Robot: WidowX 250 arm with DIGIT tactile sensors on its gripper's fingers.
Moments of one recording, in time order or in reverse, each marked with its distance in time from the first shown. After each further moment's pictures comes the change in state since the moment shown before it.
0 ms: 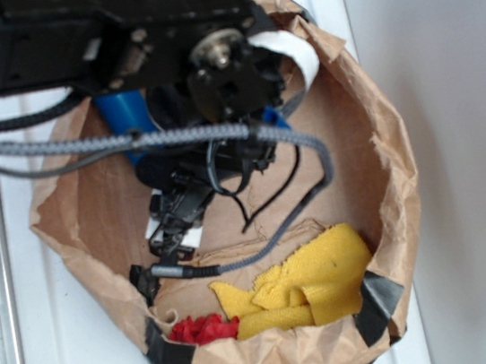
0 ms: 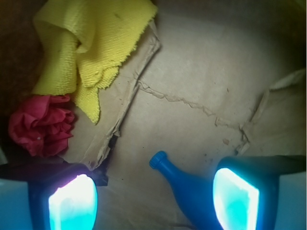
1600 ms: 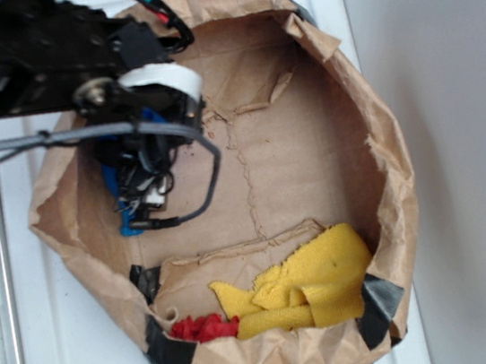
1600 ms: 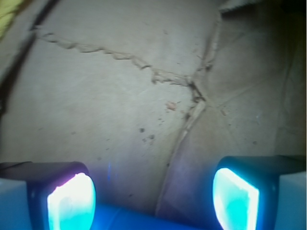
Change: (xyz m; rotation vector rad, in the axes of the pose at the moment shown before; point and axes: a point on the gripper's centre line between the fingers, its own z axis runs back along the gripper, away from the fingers) arm -0.034 0.034 -0.052 0.272 -0.070 0.020
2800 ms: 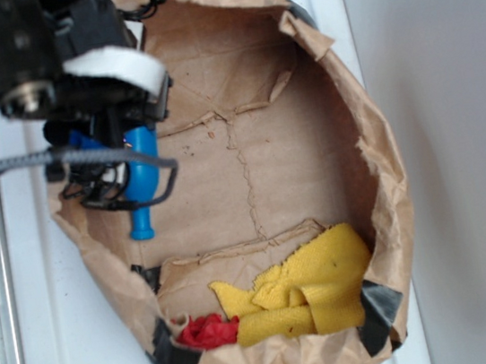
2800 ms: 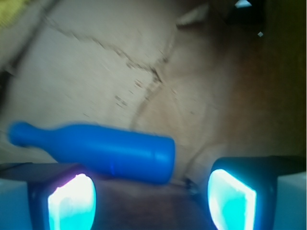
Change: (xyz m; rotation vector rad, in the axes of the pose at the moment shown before) arm -0.009 0.010 0.048 0.185 -0.002 -0.138
